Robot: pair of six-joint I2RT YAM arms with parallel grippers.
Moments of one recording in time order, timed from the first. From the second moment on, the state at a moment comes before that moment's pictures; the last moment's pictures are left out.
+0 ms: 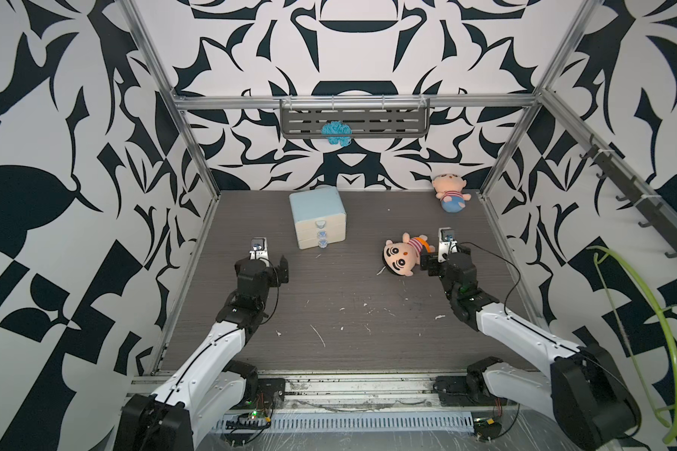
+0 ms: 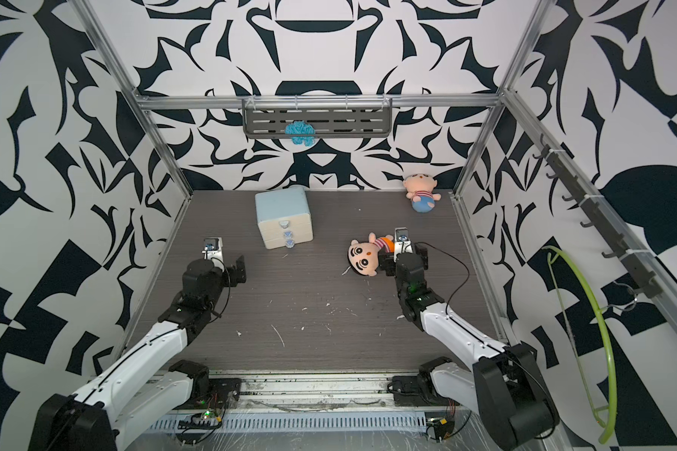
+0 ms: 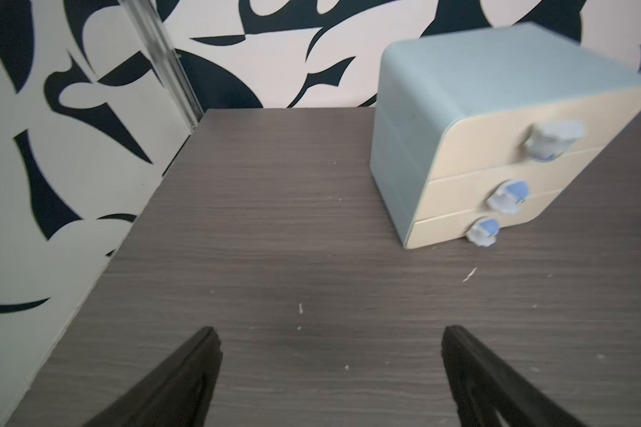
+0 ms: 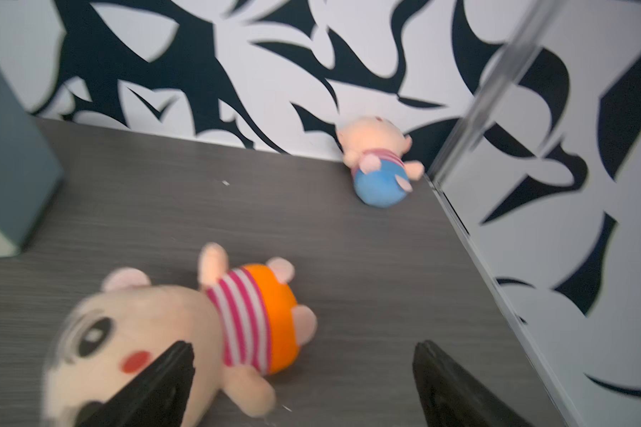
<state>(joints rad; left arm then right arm) -0.26 0.90 0.35 0.17 -0.29 -0.05 0.28 1.14 0.40 0.37 0.38 -0.02</state>
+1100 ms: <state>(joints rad) -0.02 1.55 0.38 0.80 -0.01 -0.04 0.05 1.56 0.34 0.76 0.13 0.02</state>
